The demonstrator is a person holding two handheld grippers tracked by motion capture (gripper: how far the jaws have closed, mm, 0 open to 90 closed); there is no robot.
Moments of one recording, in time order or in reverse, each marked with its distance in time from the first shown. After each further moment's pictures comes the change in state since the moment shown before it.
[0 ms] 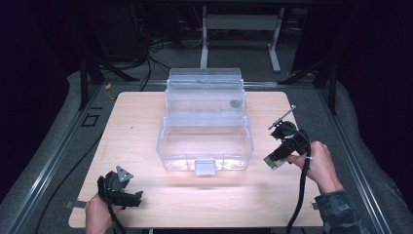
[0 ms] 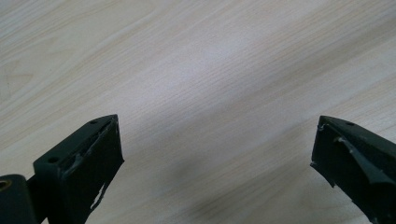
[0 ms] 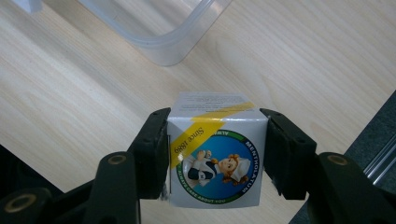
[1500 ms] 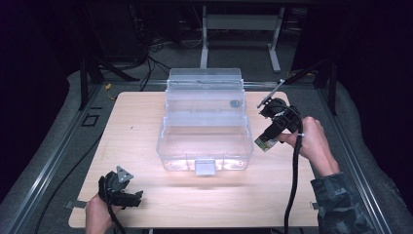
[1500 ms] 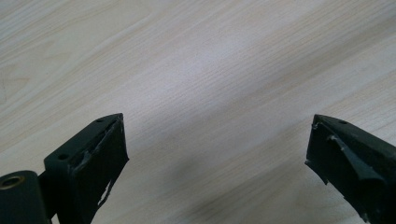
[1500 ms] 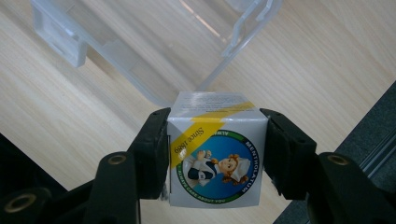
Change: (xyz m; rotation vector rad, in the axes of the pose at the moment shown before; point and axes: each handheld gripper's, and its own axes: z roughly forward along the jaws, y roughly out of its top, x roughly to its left) left arm 0.000 0.000 -0.001 -0.012 -0.012 0.014; right arm 0.012 0.056 -0.045 -0.022 -0.026 -0.076
